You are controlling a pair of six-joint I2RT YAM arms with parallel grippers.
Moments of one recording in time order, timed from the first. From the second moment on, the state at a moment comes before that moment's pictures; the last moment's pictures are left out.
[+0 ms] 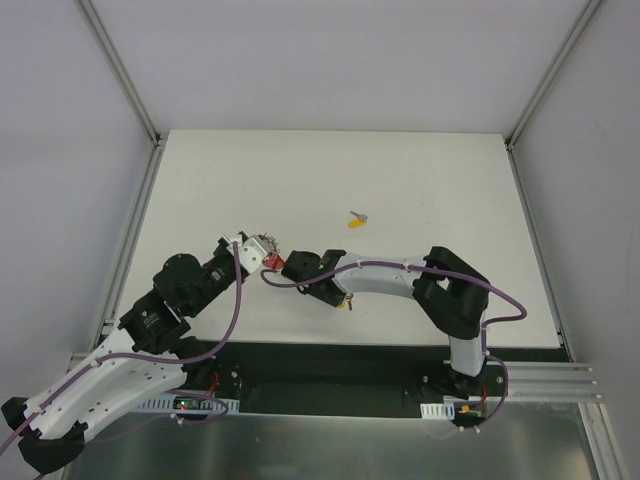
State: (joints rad) left arm -0.80 0.51 0.64 -0.23 -0.12 0.46; right arm 1.14 1.92 1.29 -0.78 0.37 -0.04
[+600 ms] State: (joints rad) left arm -0.78 0.51 0.64 -0.23 -0.12 0.46; right arm 1.14 1.64 1.11 -0.67 0.36 -0.04
